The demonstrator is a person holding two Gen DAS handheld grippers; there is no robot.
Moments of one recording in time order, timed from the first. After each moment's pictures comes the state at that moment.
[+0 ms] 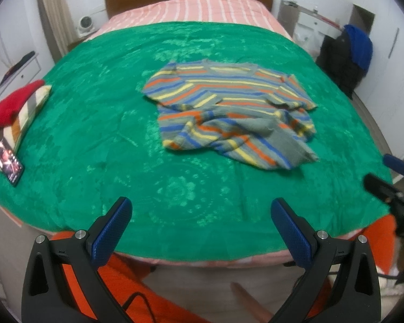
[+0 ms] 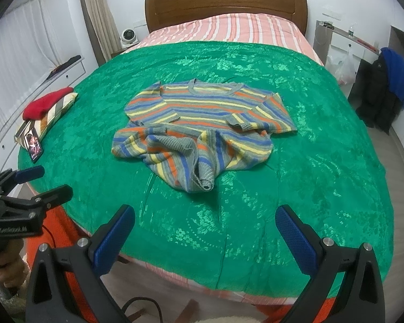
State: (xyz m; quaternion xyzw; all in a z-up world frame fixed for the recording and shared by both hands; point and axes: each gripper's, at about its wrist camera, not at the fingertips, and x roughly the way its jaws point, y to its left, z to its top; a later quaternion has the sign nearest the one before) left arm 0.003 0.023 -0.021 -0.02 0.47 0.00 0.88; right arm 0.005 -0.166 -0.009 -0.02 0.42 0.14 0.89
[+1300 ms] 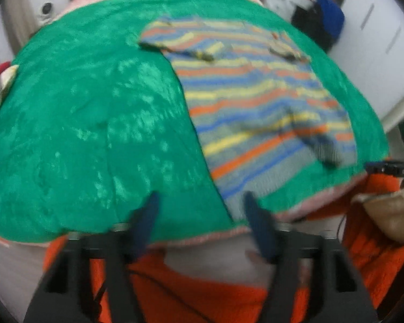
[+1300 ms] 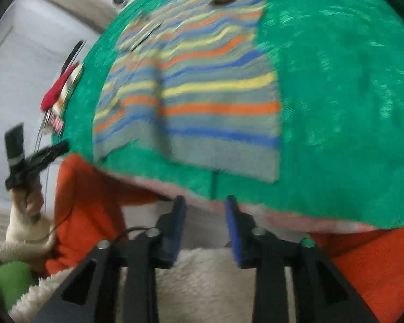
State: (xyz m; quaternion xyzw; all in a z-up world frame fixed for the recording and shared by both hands) left arm 0.005 0.113 -0.084 -0.01 0.52 -0.11 0.85; right arm -0.003 -0.248 -0.149 0.13 0.59 0.22 0.76
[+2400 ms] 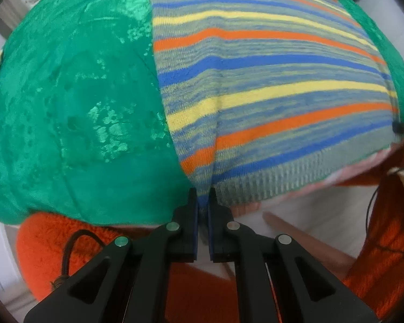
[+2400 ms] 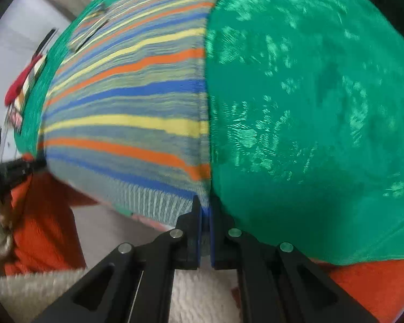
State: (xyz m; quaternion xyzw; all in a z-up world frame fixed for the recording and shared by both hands) left arm 0.043 0.091 -0.165 0.05 0.64 -0.07 0.76; right arm 0.033 -0.263 -0.196 0.06 0.63 0.16 0.76
